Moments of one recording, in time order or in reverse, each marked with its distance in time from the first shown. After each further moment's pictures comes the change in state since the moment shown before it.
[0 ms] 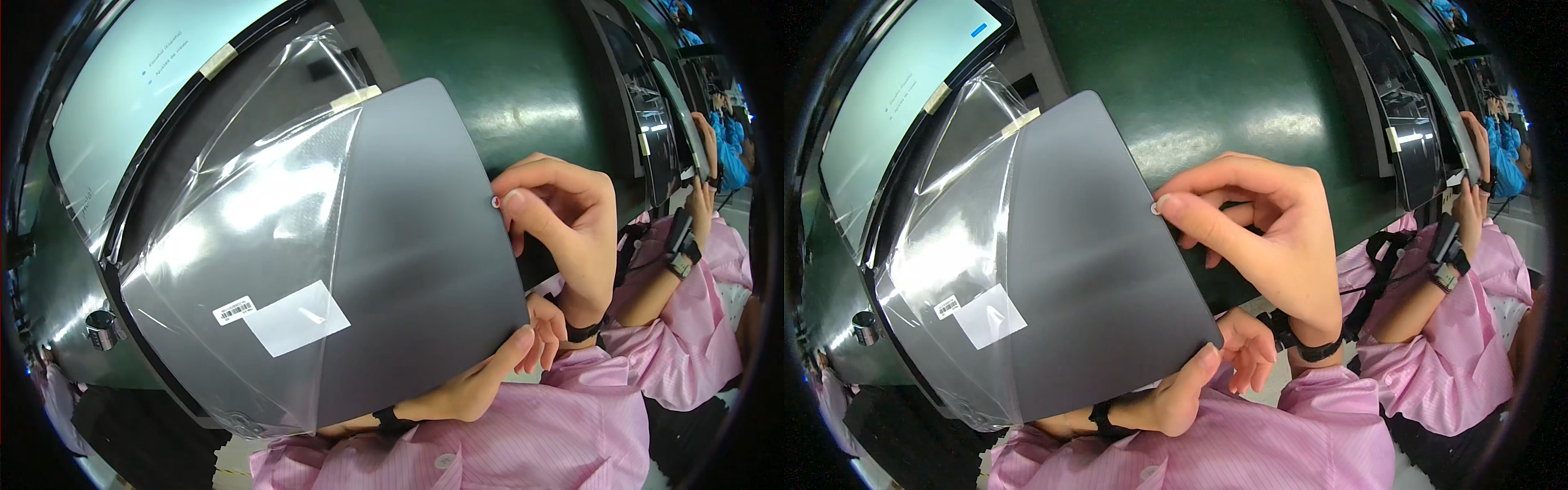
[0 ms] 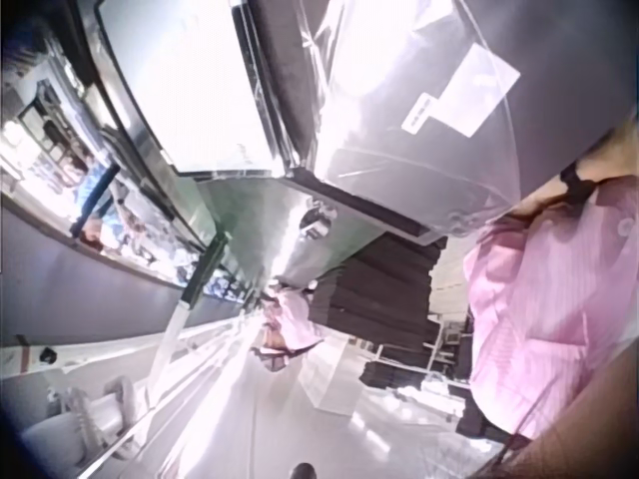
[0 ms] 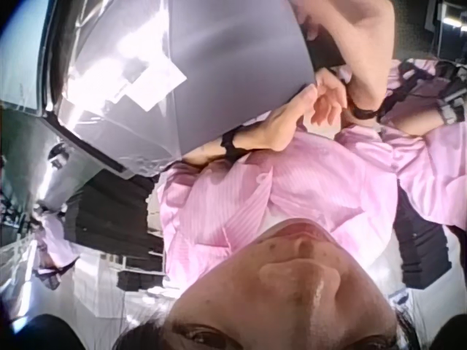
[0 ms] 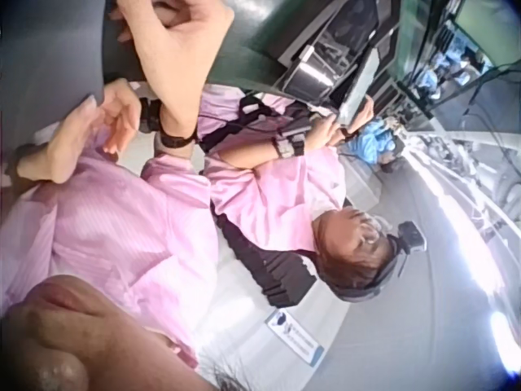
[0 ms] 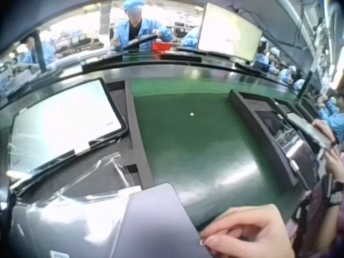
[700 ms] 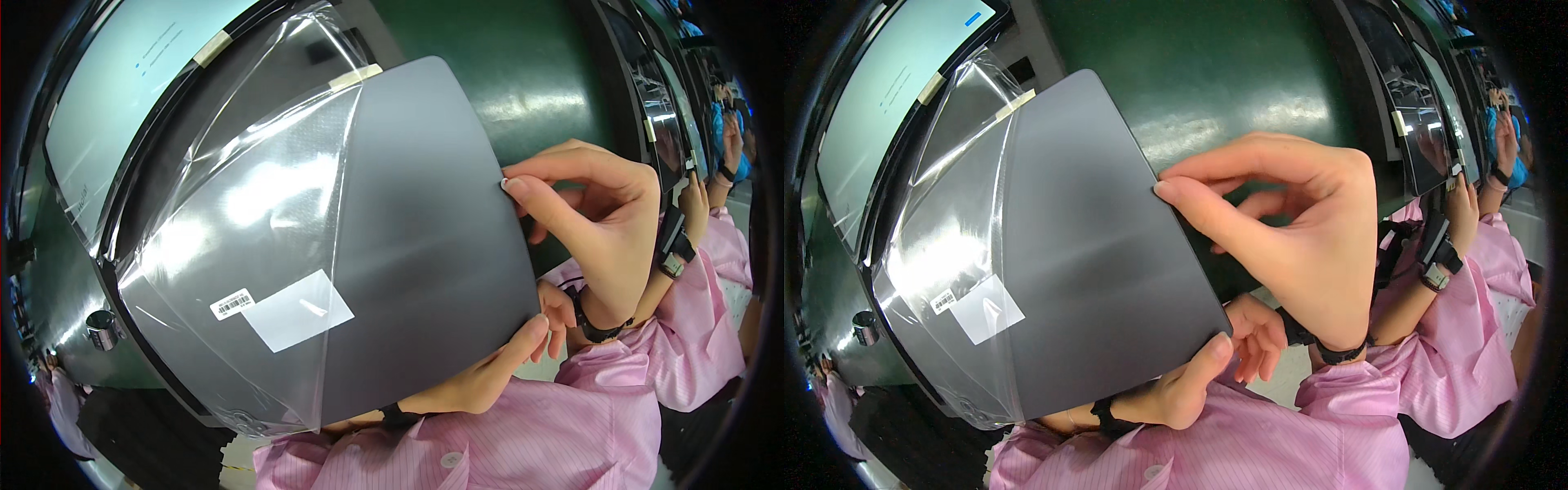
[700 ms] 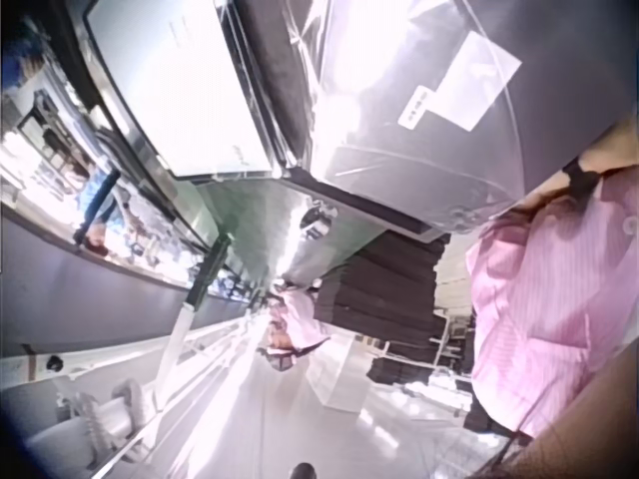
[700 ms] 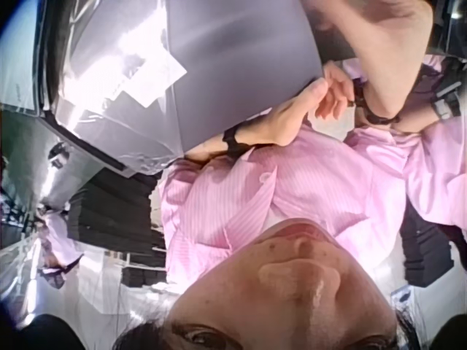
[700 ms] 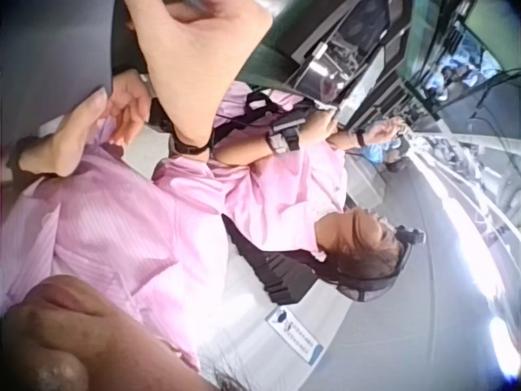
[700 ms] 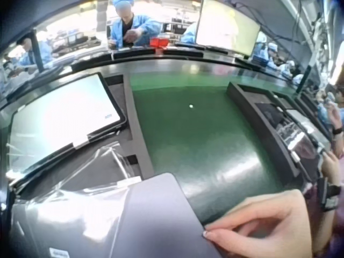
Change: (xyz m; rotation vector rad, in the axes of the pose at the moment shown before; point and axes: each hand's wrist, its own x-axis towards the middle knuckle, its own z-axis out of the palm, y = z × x) left_hand 0.000 0.007 0.001 0.055 0.016 0.017; right_hand -0.006 -0.026 0.010 -0.269 0.070 -0.012
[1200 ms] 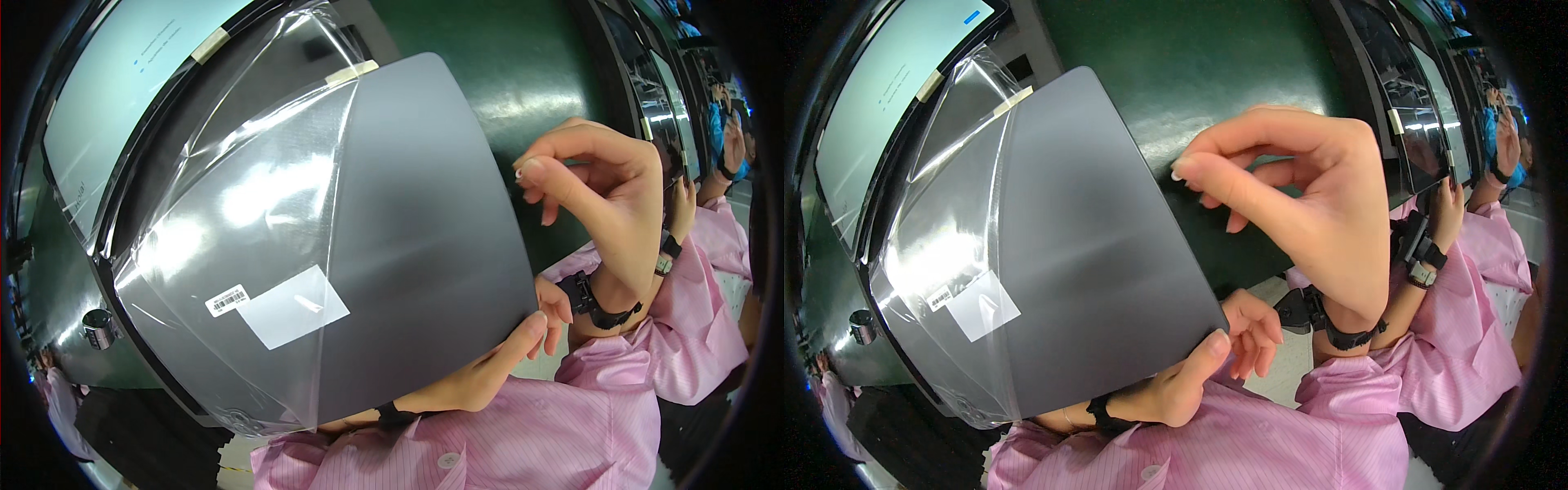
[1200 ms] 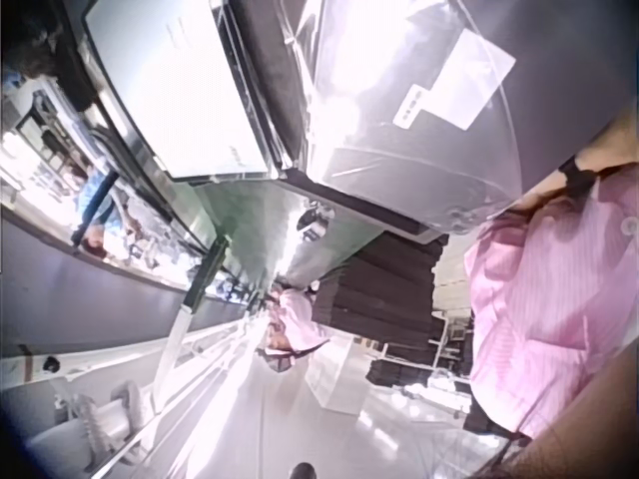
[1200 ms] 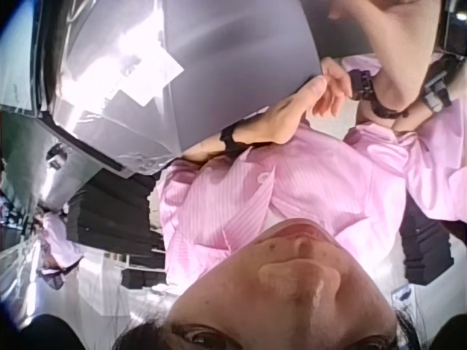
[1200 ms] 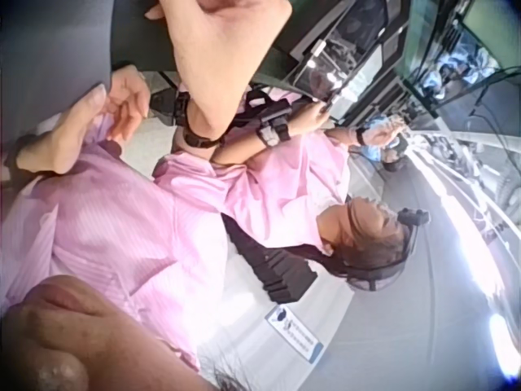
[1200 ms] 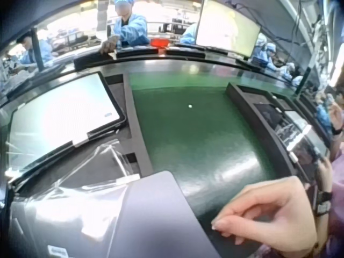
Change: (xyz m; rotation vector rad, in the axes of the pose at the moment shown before) left_hand -0.004 0.005 -0.003 0.020 -0.015 -0.027; right_hand 0.010 0.006 -0.011 -0.035 -0.072 -0.123
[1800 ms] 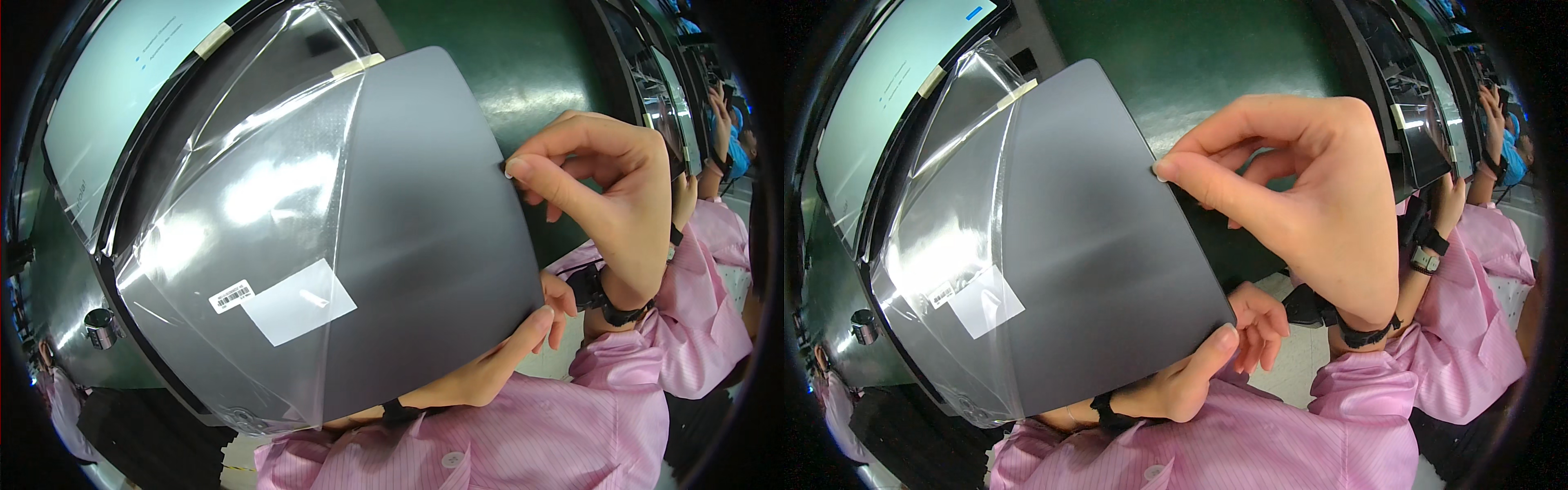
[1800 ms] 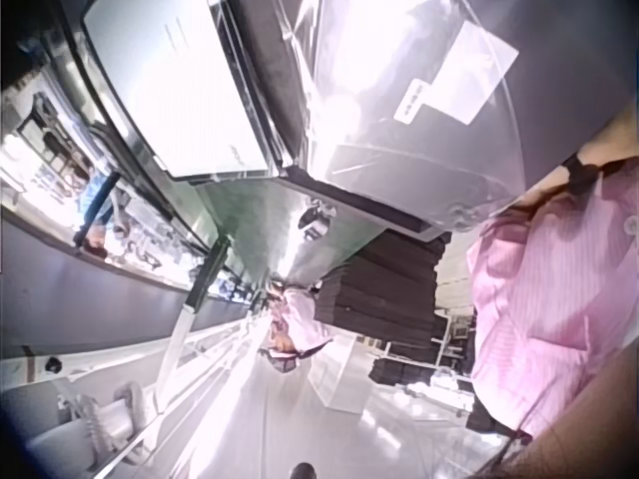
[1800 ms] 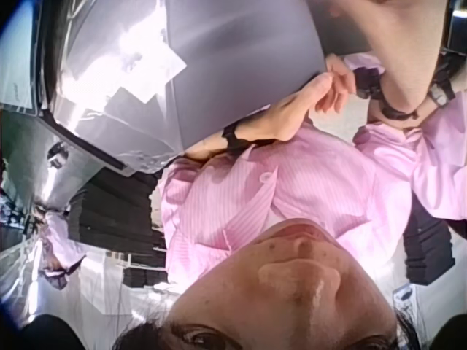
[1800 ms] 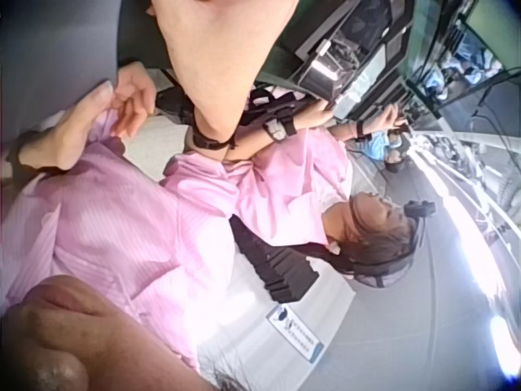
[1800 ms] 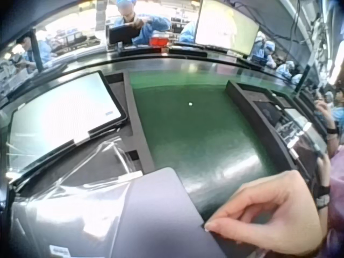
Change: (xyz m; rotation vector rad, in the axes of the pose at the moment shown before) left_hand 0.000 -0.004 -0.006 0.025 0.007 0.008; right_hand 0.003 -0.009 0.009 -0.118 -0.013 0.021
